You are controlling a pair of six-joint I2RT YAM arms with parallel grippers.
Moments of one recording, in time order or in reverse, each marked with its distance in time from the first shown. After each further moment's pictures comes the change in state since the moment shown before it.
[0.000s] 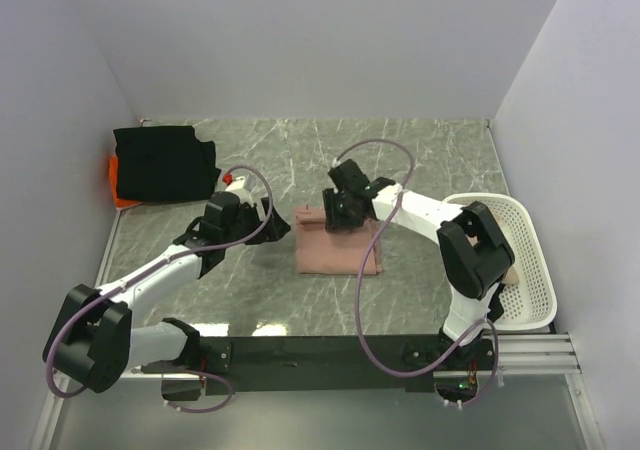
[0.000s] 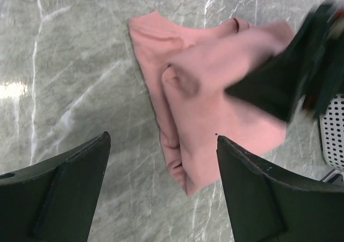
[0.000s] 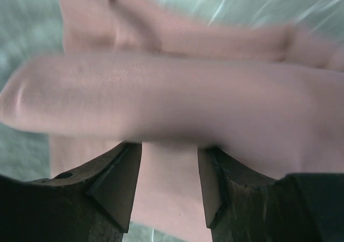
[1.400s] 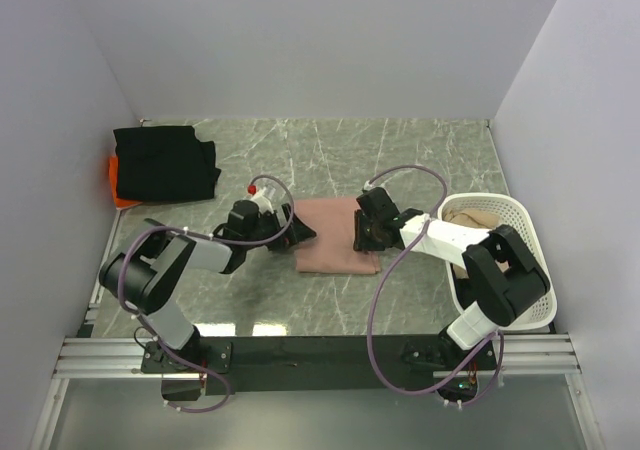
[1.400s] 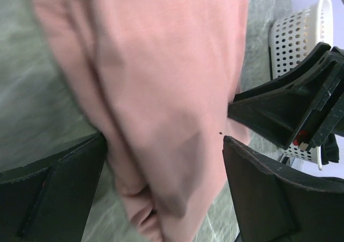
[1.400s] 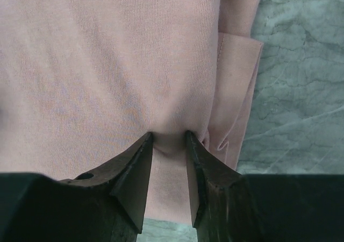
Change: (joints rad) left arm -0.033 0.446 -0.079 0.591 0.219 -0.211; right arm -0.074 -0.221 -0.385 0.190 0.069 0.062
